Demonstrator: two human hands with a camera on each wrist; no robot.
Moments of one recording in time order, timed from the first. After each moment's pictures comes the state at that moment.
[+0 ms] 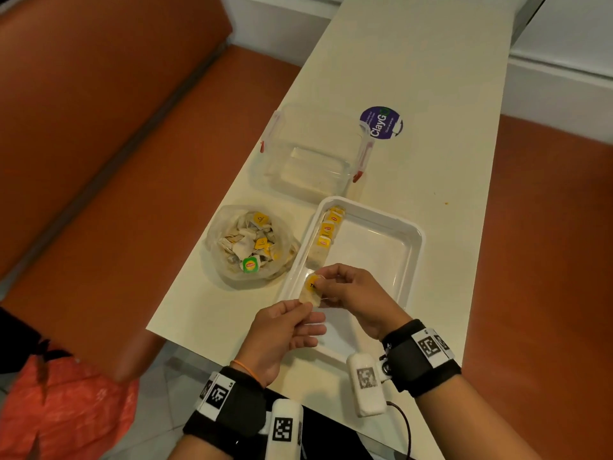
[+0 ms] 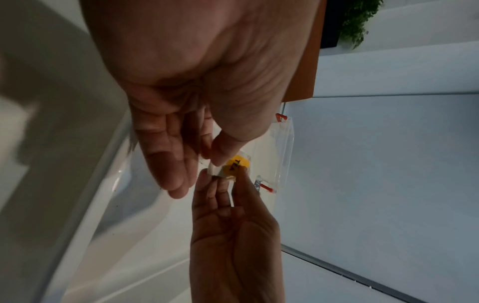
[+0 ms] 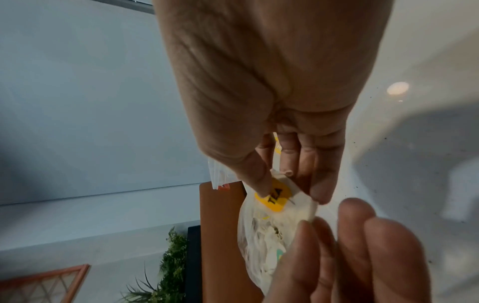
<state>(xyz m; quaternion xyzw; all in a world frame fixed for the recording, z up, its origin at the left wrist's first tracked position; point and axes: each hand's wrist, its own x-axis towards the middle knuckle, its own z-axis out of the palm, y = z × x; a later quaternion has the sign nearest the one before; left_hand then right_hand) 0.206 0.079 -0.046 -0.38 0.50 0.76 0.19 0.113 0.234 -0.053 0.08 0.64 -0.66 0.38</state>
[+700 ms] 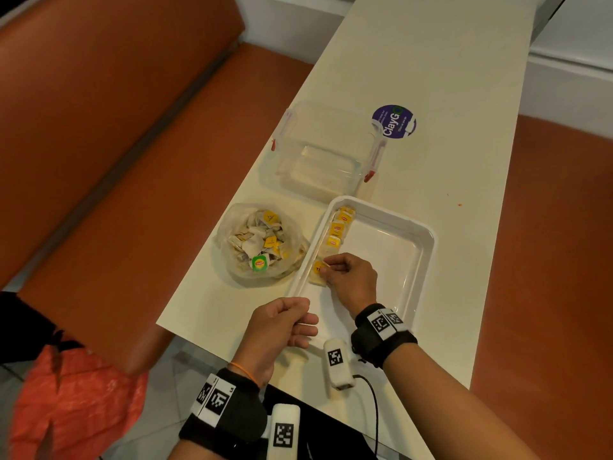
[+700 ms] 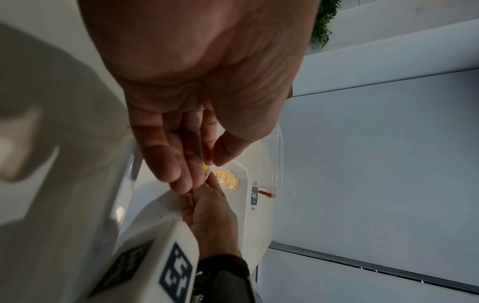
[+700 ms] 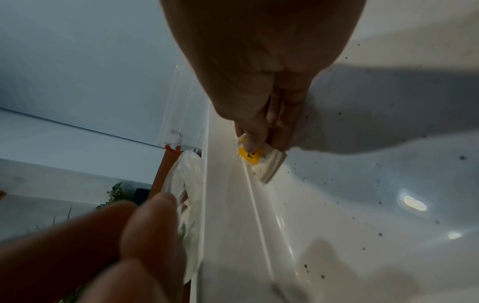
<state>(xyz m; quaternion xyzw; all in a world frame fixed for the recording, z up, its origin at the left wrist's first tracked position) 0.210 0.064 -0.046 -0.39 0.55 0.72 0.16 0.093 0.198 -0.123 0.14 0.78 -0.57 0.19</state>
